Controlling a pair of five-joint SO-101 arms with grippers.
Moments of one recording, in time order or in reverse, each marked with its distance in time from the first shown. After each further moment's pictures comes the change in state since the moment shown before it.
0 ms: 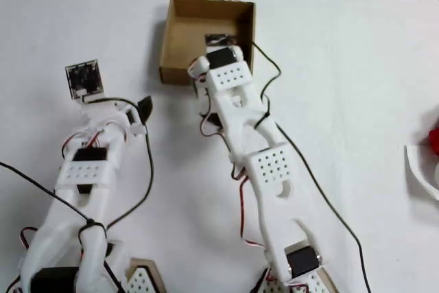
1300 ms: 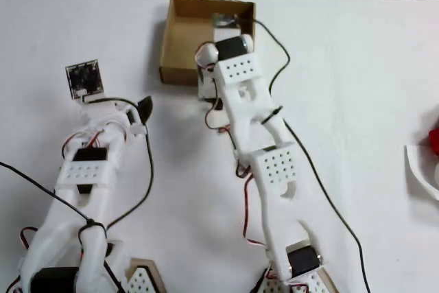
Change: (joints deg) left arm 0.0 0.0 0.0 0.0 0.0; right arm 1.4 -8.3 -2.3 0.3 0.0
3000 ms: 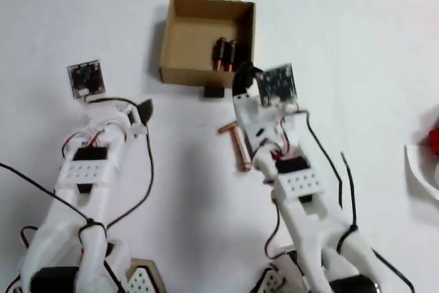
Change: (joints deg) left arm 1.1 0.0 -1.7 4.4 -3.8; right arm 6.6 -87.8 133.7 -111.3 24.2
